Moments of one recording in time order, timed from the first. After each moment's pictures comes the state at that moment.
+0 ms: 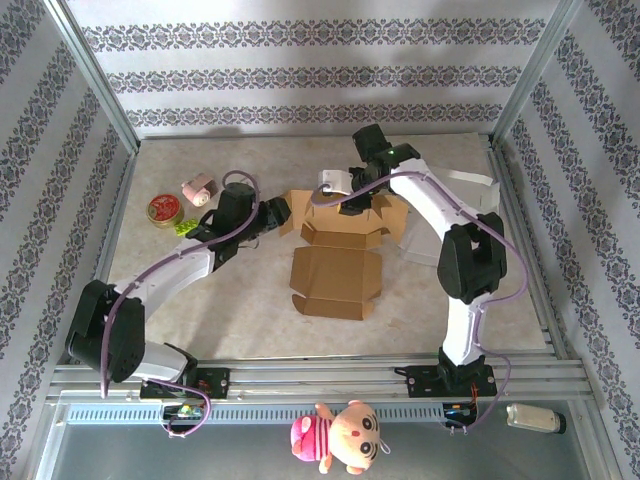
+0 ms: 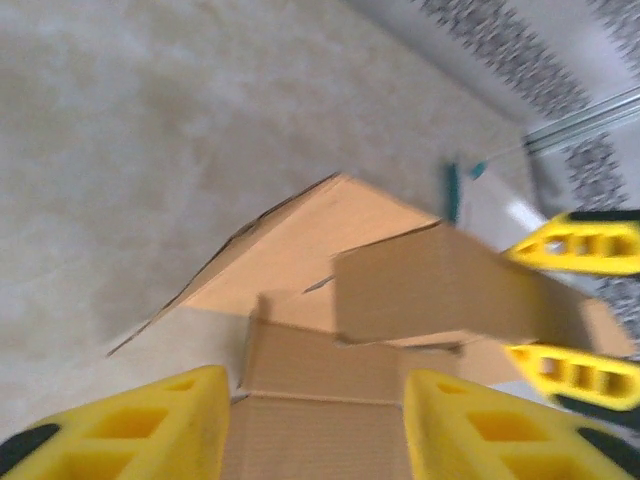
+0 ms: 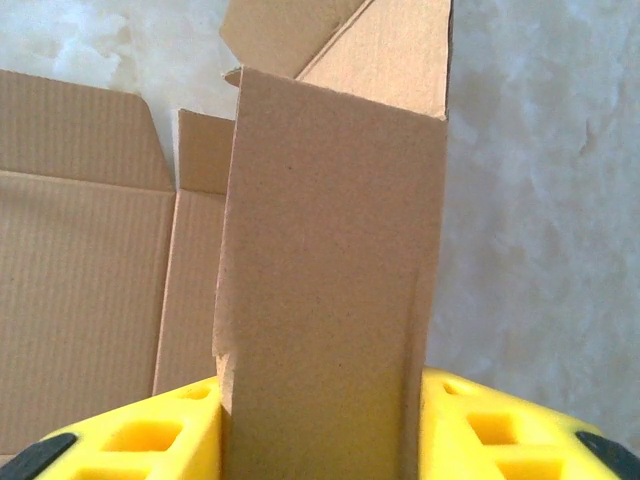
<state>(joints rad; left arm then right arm) -0.43 1.42 0.90 -0.06 0.10 -0.78 0.40 1.94 1.74 -0.91 -0.35 -1.12</state>
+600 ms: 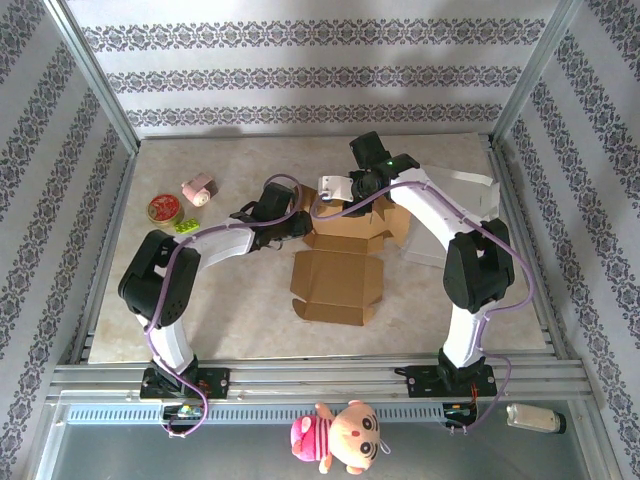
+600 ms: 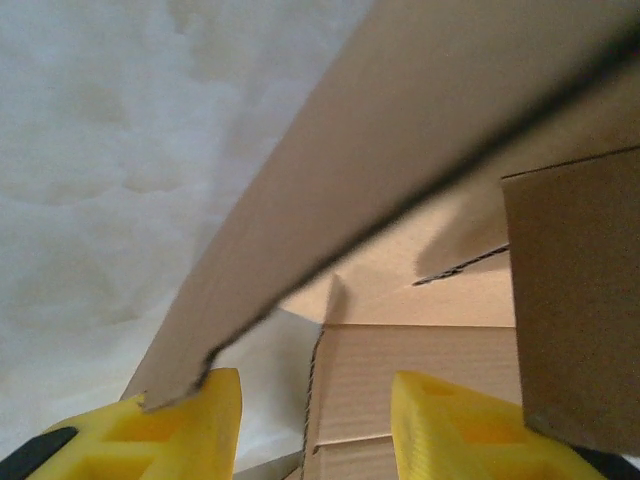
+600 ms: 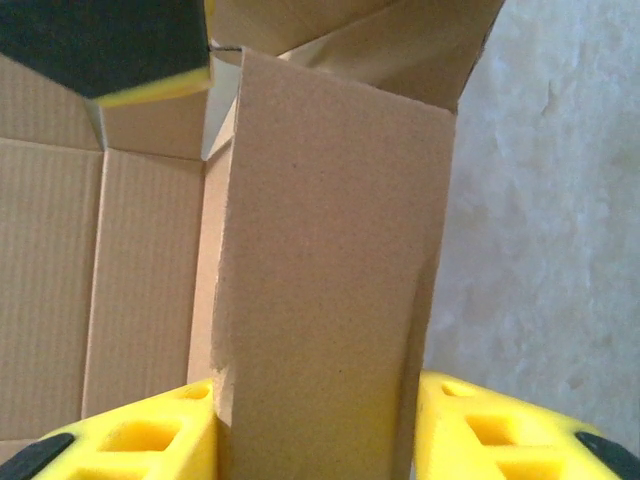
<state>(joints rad) -0.50 1.81 1.10 -0.11 0.12 -0.67 0.43 1.88 1.63 -0.80 -0.21 -1.12</state>
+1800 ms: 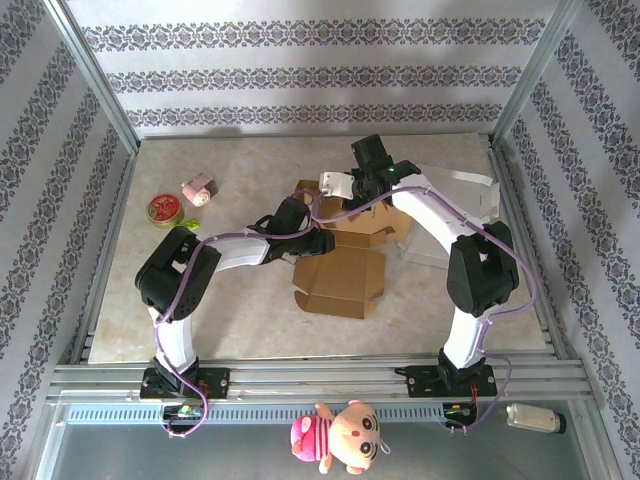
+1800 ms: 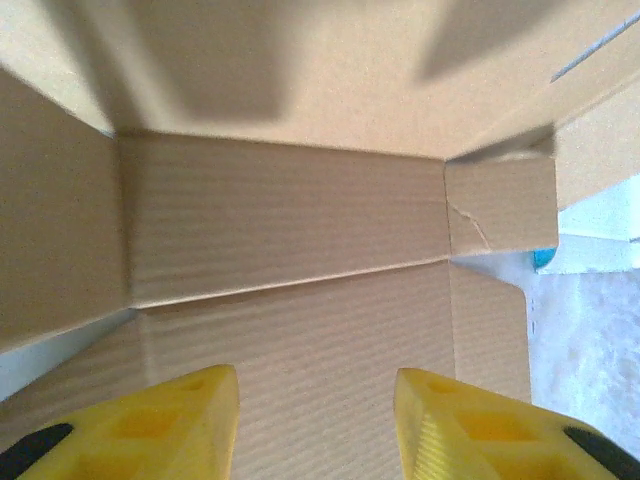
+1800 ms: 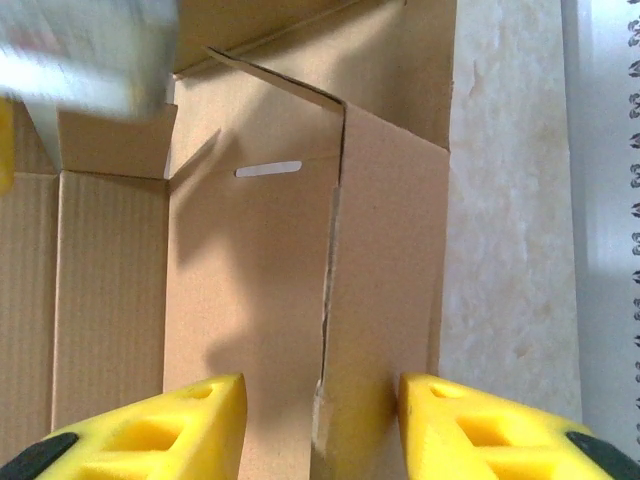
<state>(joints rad) -0.58 1.84 1.04 0.03 0.29 -0.68 0.43 1.84 1.53 -0.63 -0.14 -1.07</state>
